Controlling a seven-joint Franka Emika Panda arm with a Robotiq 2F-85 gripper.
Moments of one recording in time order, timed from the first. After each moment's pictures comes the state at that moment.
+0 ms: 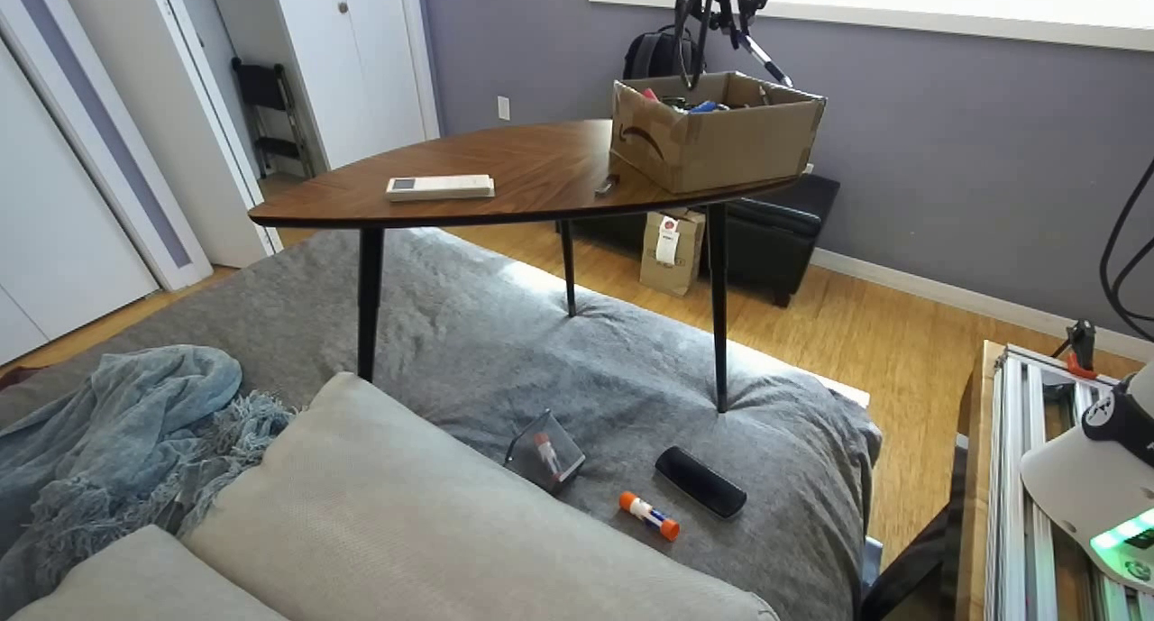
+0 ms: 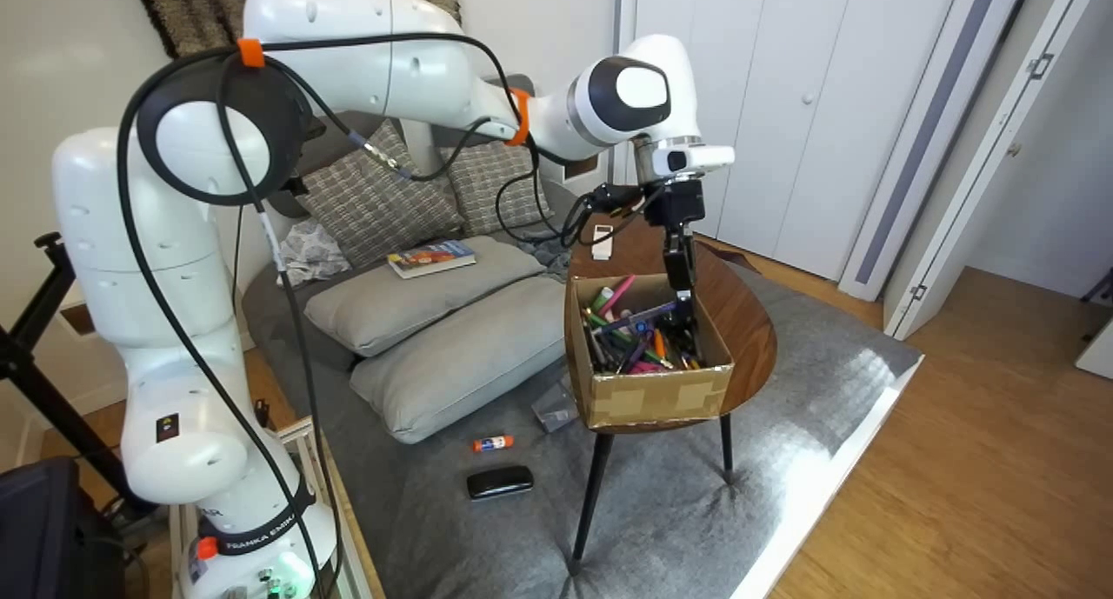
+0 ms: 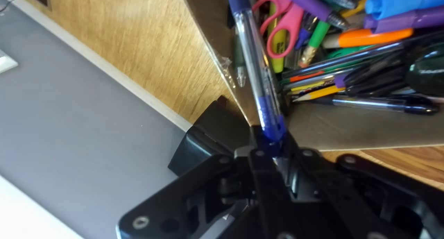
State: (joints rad) arm -0.05 0.21 -0.16 -1.63 -0.53 1.73 0.91
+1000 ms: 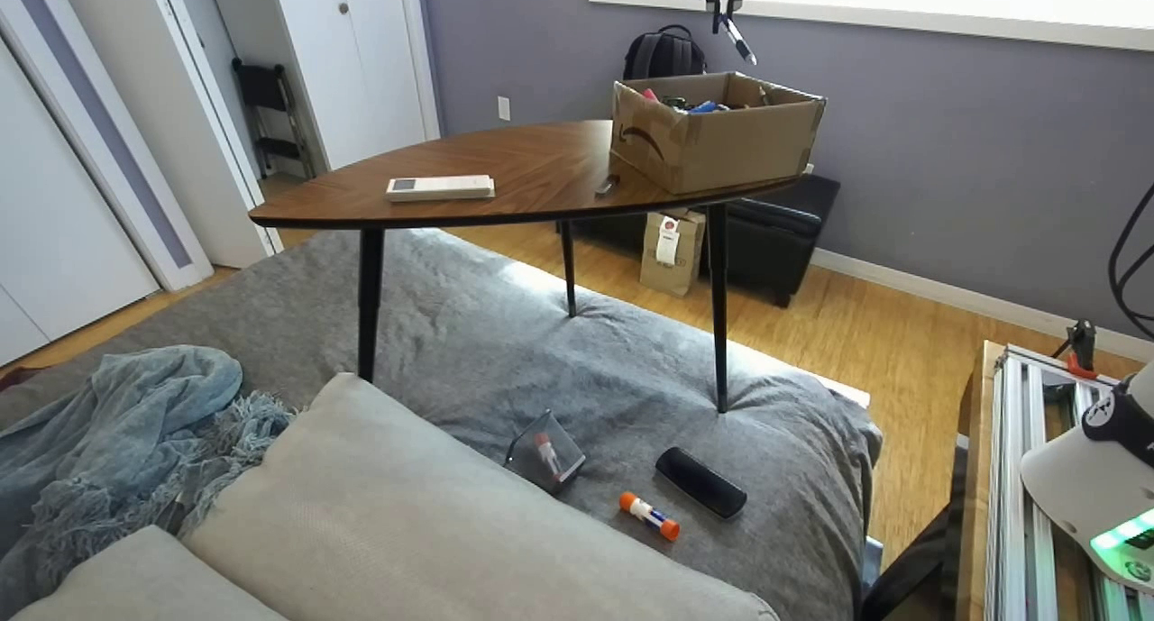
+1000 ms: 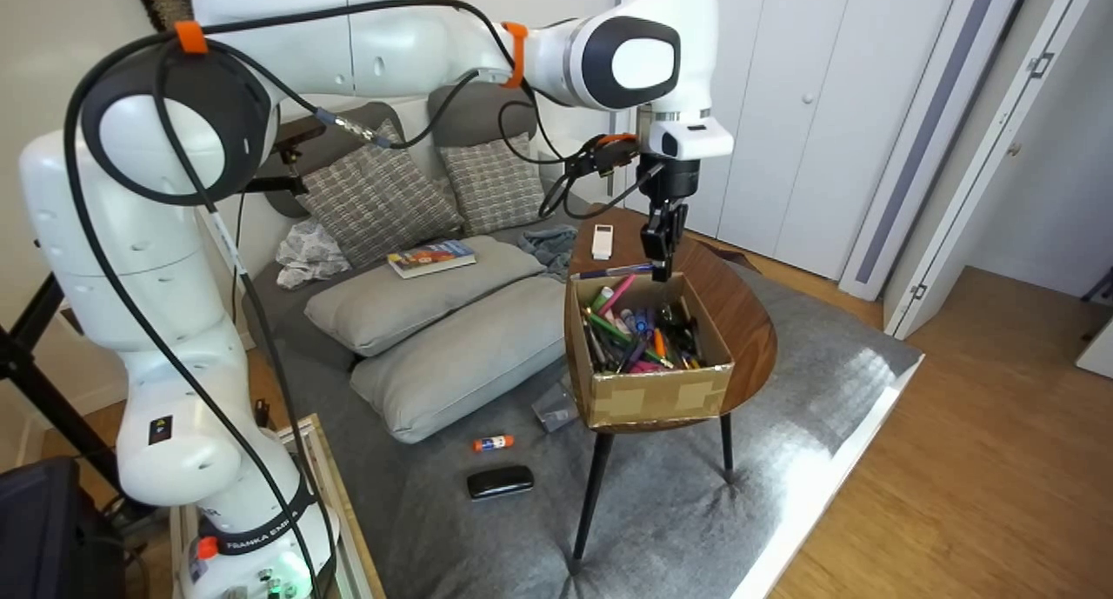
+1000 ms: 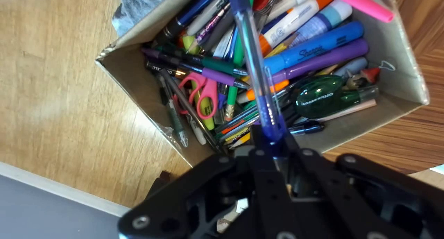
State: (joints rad) arm -0.10 0.15 -0.16 -1.59 -0.13 1.73 0.91
